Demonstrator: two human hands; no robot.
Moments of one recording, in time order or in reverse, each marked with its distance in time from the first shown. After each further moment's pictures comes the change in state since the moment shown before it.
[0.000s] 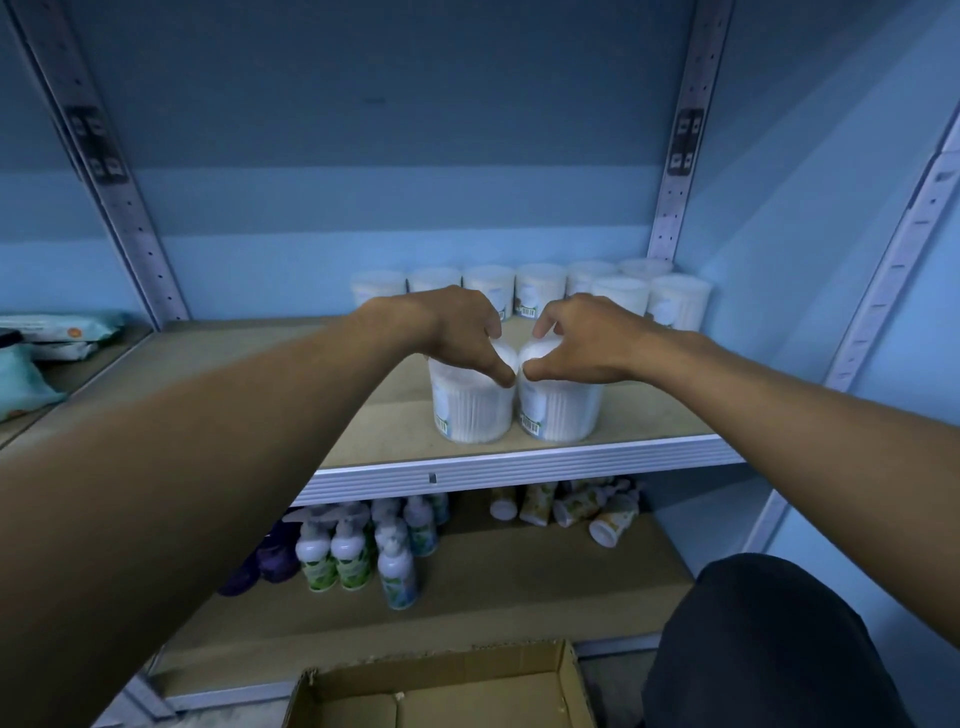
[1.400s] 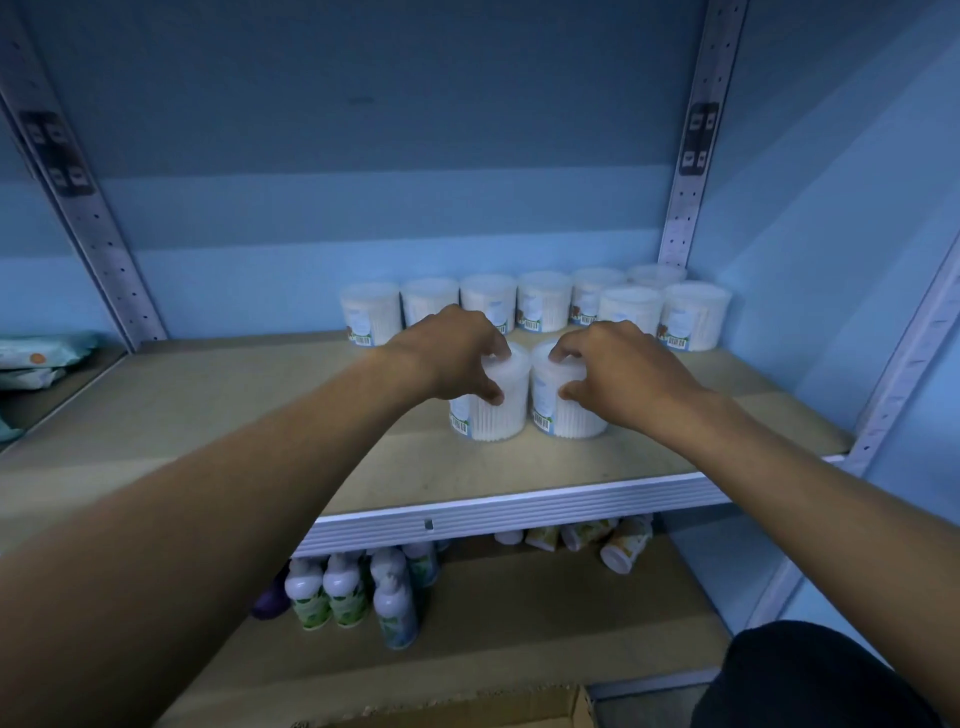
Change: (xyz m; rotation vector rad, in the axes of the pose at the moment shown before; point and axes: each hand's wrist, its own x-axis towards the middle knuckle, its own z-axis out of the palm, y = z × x) left_hand 0.043 -0.022 0.030 -0.076 0.200 0.082; right_hand 0.017 0.028 0.031 -0.027 0.209 0.012
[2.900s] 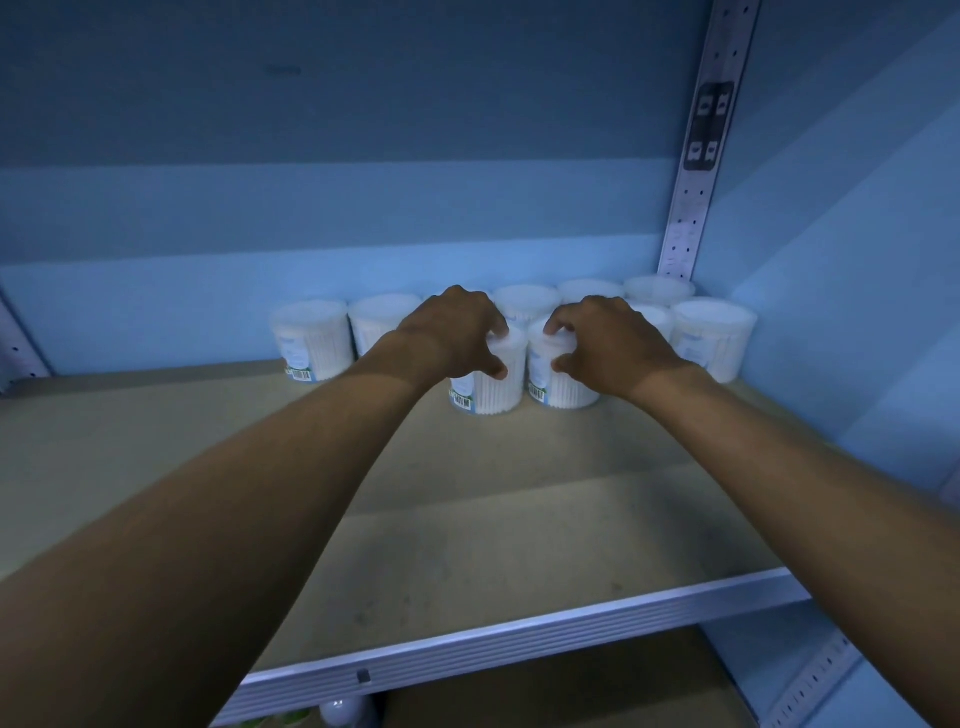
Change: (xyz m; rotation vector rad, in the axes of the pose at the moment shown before) left_hand 0.141 -0.020 0.028 -0.021 0.077 -0.008; right_hand 0.129 0.068 0.044 0.031 0.052 0.037
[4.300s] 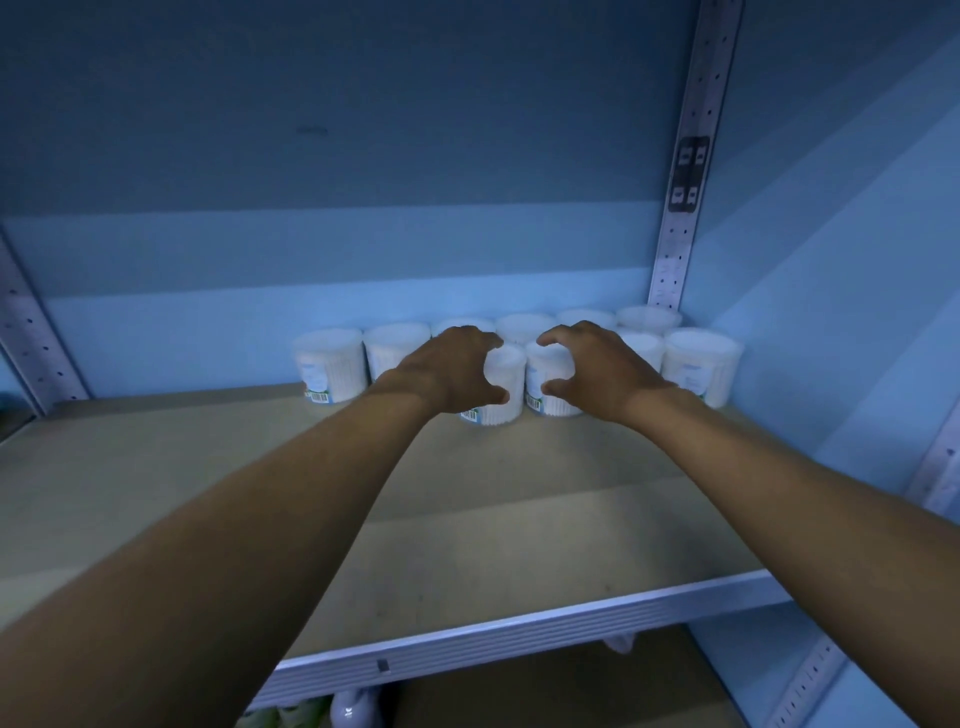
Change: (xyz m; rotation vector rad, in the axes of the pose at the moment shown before) left_hand -0.020 -0.002 -0.005 -0.048 -0.019 -0.008; right_hand -0.008 -0.004 -0.010 0.102 -0.055 -0.018
